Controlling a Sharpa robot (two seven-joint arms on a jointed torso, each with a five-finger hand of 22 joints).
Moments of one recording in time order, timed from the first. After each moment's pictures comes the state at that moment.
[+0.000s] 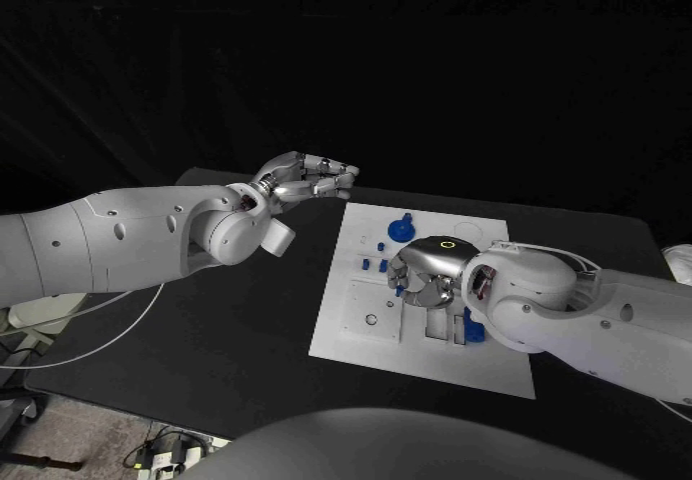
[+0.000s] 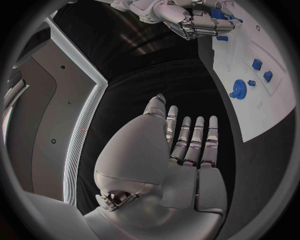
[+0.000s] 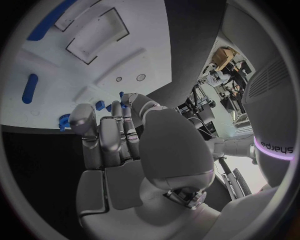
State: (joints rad) left arm 1.28 -0.90 -0.23 1.47 -0.12 -0.14 0.41; left_hand 1.52 0.03 -0.11 0.29 0.37 0.94 0.14 0.10 0.07 0.44 0.14 0.49 0.07 0.44 0.17 0.44 0.07 0.13 0.46 0.29 0.07 0.79; right arm 1.22 -0.68 -0.22 1.68 -1.60 -0.11 -0.23; right_hand 1.40 -0.07 0.36 -0.04 0.53 0.90 0.15 0.29 0.53 0.83 0.09 0.59 0.50 1.33 0.02 1.34 1.16 0.11 1.21 0.13 1.05 1.31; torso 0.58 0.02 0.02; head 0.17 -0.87
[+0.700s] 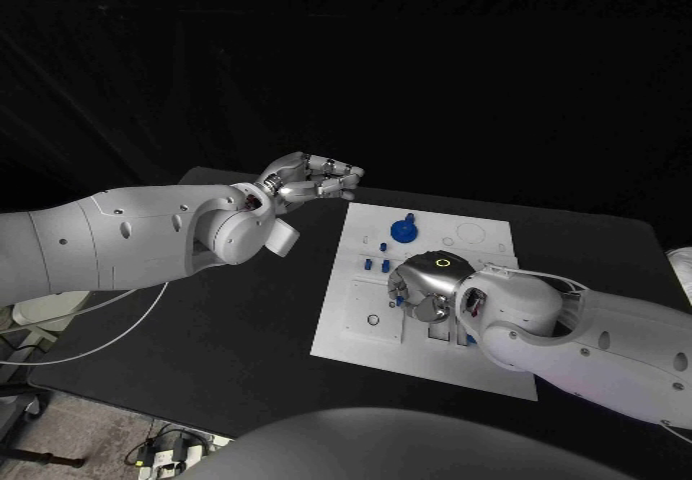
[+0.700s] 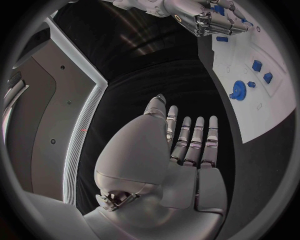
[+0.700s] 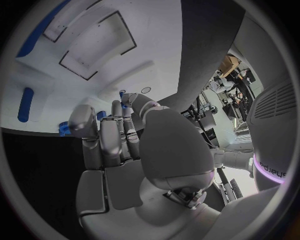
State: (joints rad) left arm 1.28 -0.89 -0.23 1.47 -0.12 -0.14 0.41; left_hand 1.53 0.03 -0.11 0.29 0.37 0.94 0.14 0.10 0.07 0.44 0.15 0.49 0.07 0.44 0.17 0.44 0.07 0.13 0.46 0.29 0.07 0.79; right arm 1.14 -0.65 -0.22 1.64 -1.73 -0.17 -0.25; right_hand 1.40 -0.07 0.37 -0.04 0.53 0.91 0.15 0.29 0.53 0.85 0.09 0.59 0.50 1.35 0.02 1.35 1.18 0.11 1.23 0.13 1.08 1.31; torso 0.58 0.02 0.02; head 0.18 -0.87
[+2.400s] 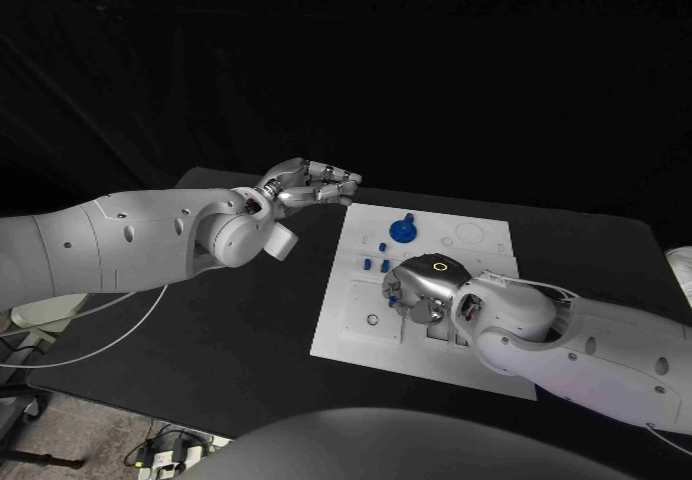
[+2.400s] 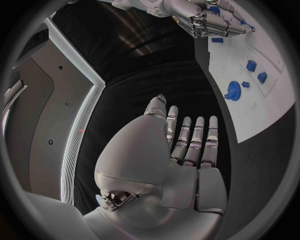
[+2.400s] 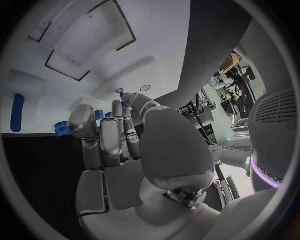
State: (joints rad) left arm 1.27 -0.88 -0.23 1.44 -0.13 -0.12 0.39; left_hand 1.53 0.03 -0.11 0.29 0.37 0.94 0.14 0.10 0.07 0.44 0.15 0.49 0.07 0.44 0.17 0.45 0.07 0.13 0.46 0.29 0.07 0.79; right arm 1.11 -0.63 -0.22 1.59 -1.73 -0.25 -0.21; right_hand 1.39 -0.07 0.37 -0.04 0.52 0.91 0.15 0.28 0.53 0.85 0.09 0.59 0.50 1.35 0.02 1.36 1.18 0.11 1.24 0.13 1.08 1.31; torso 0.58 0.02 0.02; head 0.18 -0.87
